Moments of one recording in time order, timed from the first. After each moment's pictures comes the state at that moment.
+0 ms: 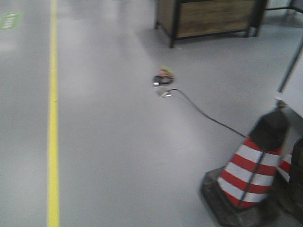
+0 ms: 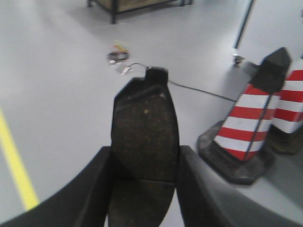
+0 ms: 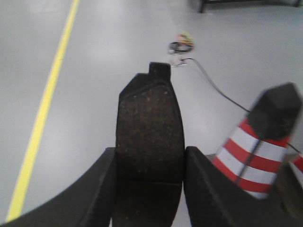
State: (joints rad) left arm -0.41 0.29 -0.49 0.13 0.70 -0.17; right arm 0.26 0.50 -0.47 -0.12 0.51 0.14
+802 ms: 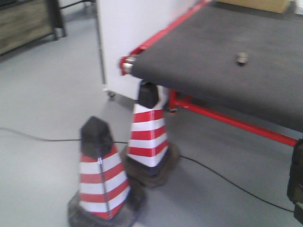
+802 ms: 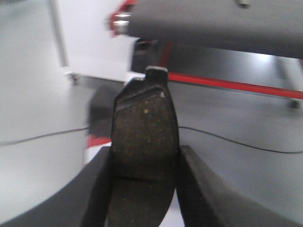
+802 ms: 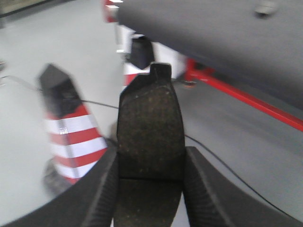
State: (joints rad) left arm -0.41 0.29 -0.49 0.13 0.70 -0.17; right arm 0.26 0.50 -0.47 -0.12 0.51 0.14
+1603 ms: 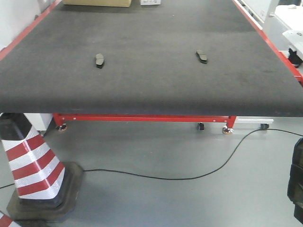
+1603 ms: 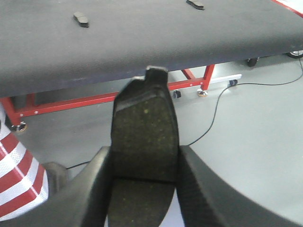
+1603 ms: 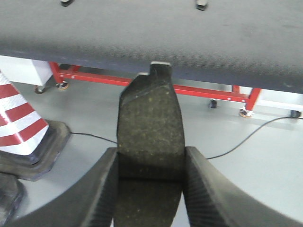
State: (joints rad) left arm -0.41 0.29 -0.49 0.13 0.70 -0.17; right arm 0.26 0.50 -0.47 -0.12 0.51 0.14
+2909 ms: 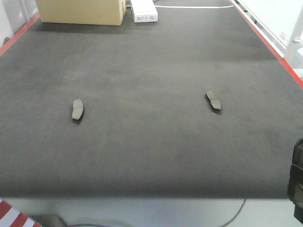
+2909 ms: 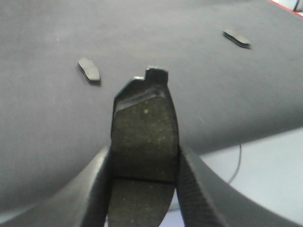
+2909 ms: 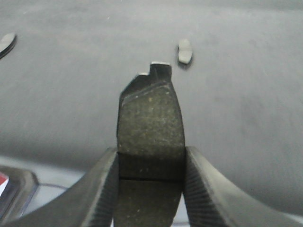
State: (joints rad) left arm -0.41 0.29 -0.49 0.13 0.70 -0.17; right arm 0.26 0.50 -0.47 -0.12 0.51 0.14
